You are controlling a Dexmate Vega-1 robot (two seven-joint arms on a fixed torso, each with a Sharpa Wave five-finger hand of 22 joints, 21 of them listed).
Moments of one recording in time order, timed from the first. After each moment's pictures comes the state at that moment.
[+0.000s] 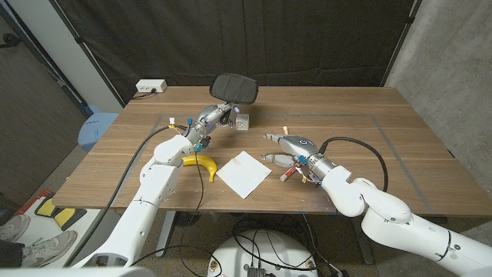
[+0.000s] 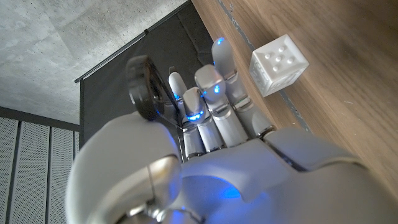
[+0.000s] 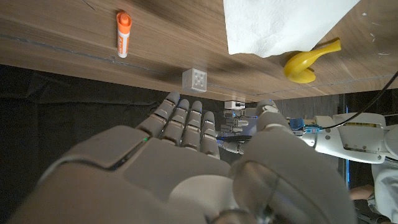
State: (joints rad) left arm 0.98 0.27 0.07 -1.58 -0.18 -0.05 -0.35; left_hand 0.81 0.13 0.62 0.16 0.38 0.78 -0.03 0.64 0.92 1.03 -0.11 1.57 1.24 1.25 -0.21 1.23 1.23 0.84 -0.11 1.14 0.69; right arm -1.09 -0.95 -0.70 -2.28 -0.62 -0.37 -0.08; right_hand 0.56 0.08 0.35 -0.14 0.22 0.19 -0.01 0.19 0.18 0.27 0.01 0.19 0.18 0.20 -0.03 0.17 0.17 0.17 -0.04 0.37 0.20
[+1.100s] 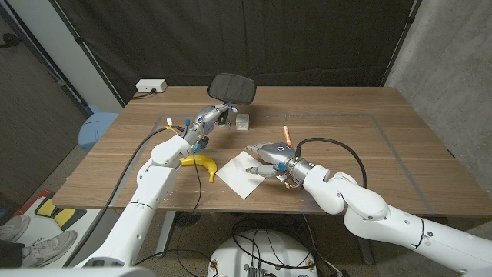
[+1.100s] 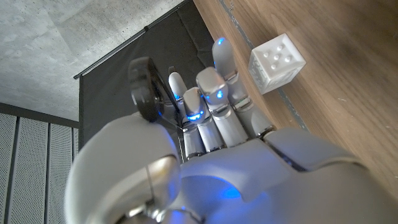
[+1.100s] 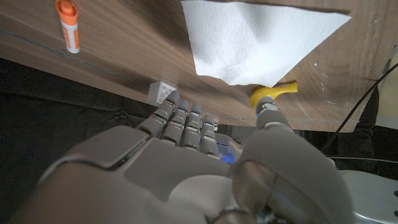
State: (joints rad) left arm 1.00 0.27 0.07 -1.60 -0.20 -0.04 -0.34; left_hand 0.78 0.13 0.64 0.16 0.36 0.78 -0.02 0.66 0.90 1.03 -0.11 1.57 1.24 1.22 -0.20 1.30 1.23 0.84 -0.11 1.17 0.66; right arm -0.90 -0.90 -0.93 -2.23 -0.78 -0.37 0.09; right_hand 0.58 0.07 0.33 -0.14 0.22 0.16 -0.02 0.19 0.18 0.24 0.00 0.19 0.18 0.18 -0.02 0.17 0.17 0.15 -0.02 0.36 0.20
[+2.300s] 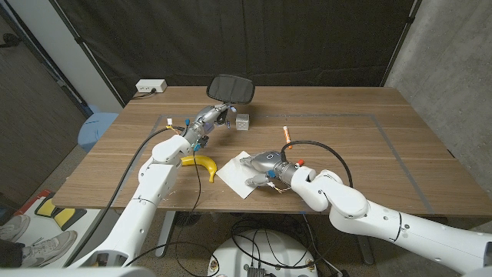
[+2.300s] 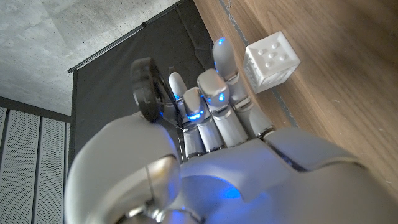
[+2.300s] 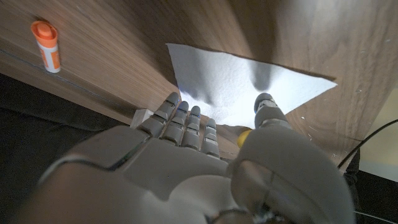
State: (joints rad) left arm 0.96 0.26 0.06 -1.54 -0.22 -0.03 -0.36; left_hand 0.78 0.13 0.66 0.16 0.34 0.77 -0.02 0.68 0.88 1.03 -0.12 1.57 1.24 1.21 -0.21 1.34 1.23 0.84 -0.11 1.20 0.63; right arm -0.79 -0.83 -1.05 -2.15 -0.91 -0.41 0.29; right_hand 0.67 0.07 0.34 -0.17 0.24 0.12 -0.08 0.20 0.18 0.22 -0.02 0.20 0.18 0.24 -0.04 0.20 0.18 0.19 -0.02 0.37 0.20
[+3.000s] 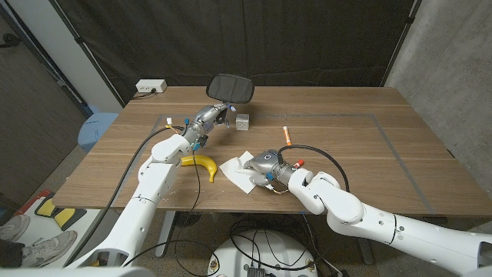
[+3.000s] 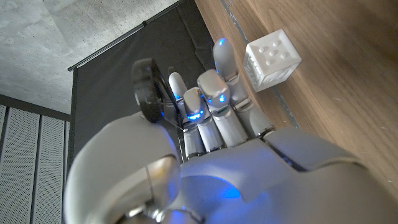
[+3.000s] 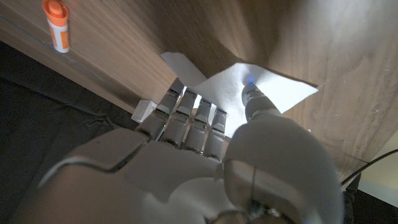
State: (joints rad) left arm 0.95 0.26 0.05 -1.53 -0.22 -0.03 -0.37; left_hand 0.78 0.14 0.67 0.15 0.33 0.77 -0.03 0.68 0.87 1.03 -0.12 1.57 1.24 1.20 -0.21 1.37 1.23 0.84 -0.11 1.22 0.61; right arm -0.78 -0.82 -1.10 -2.11 -1.04 -0.44 0.31; right_hand 0.99 0.09 0.34 -0.17 0.30 0.67 -0.15 0.31 0.18 0.71 -0.12 0.29 0.20 0.69 -0.06 0.46 0.32 0.38 -0.04 0.55 0.25
